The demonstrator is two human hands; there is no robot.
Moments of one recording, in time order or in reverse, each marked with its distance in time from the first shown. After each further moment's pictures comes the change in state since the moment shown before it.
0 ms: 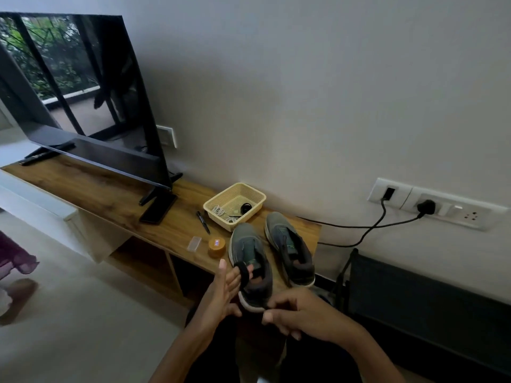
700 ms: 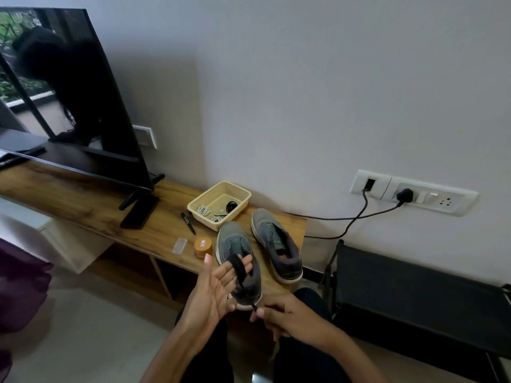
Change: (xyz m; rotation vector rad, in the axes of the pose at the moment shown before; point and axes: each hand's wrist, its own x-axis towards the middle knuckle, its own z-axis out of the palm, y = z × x) left_hand 0.002 0.009 0.012 -0.340 -0.124 0.034; right_hand 0.007 0.040 0.015 0.123 0.118 0.026
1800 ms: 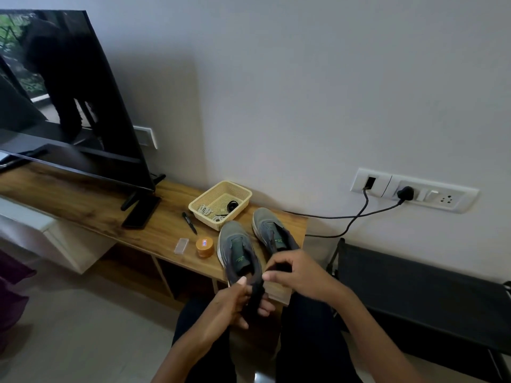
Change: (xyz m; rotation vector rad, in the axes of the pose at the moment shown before) left_hand 0.008 -0.019 -0.005 0.507 -0.001 -0.231; right_hand 0.011 -0.047 -0.038 -0.340 0.179 -0.184
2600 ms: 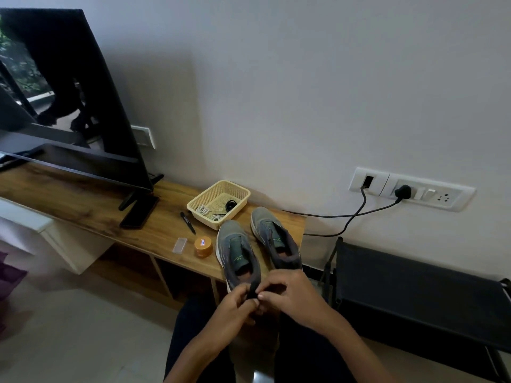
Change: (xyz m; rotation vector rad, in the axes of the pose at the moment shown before) left_hand -0.017 0.000 0.020 0.057 0.032 0.137; right_hand -0.016 0.016 0.036 -0.133 0.187 -0.100
